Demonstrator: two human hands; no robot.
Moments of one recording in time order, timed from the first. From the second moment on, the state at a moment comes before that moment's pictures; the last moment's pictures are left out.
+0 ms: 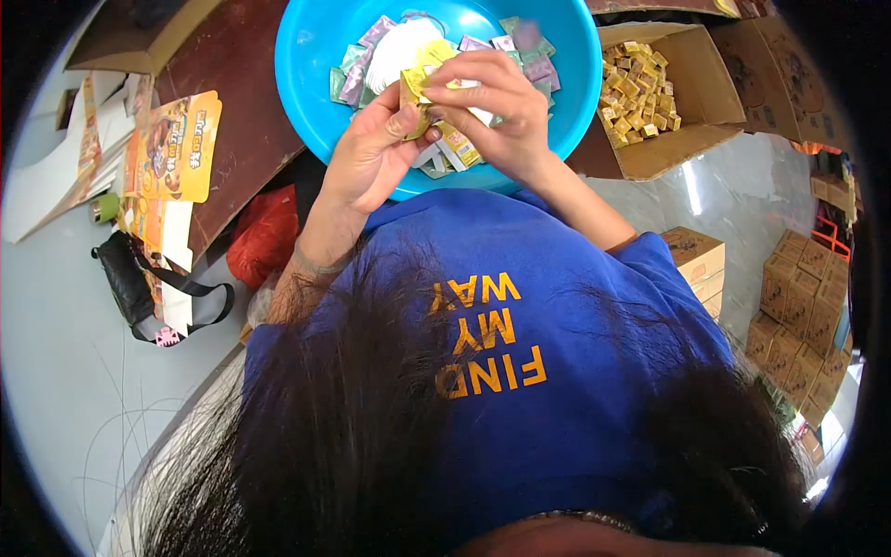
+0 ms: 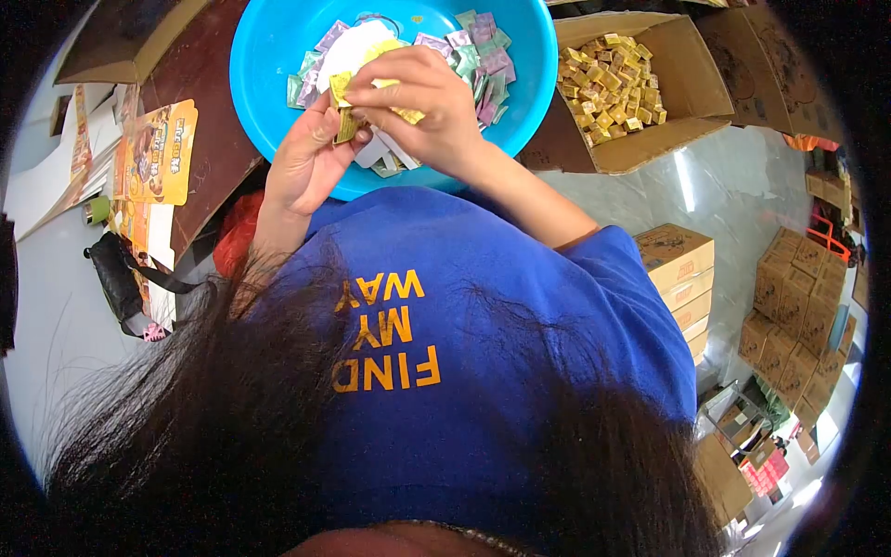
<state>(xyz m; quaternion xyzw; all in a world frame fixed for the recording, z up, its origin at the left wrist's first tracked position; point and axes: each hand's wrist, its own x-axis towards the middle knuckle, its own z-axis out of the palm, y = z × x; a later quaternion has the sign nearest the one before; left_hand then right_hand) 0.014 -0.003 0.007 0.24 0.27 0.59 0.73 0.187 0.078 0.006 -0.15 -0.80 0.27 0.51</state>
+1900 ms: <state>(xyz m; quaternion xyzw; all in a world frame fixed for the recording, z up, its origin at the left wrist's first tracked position) 0.015 0.014 -0.012 0.31 0.46 0.58 0.60 0.257 0.168 -0.017 -0.34 -0.88 0.20 0.27</state>
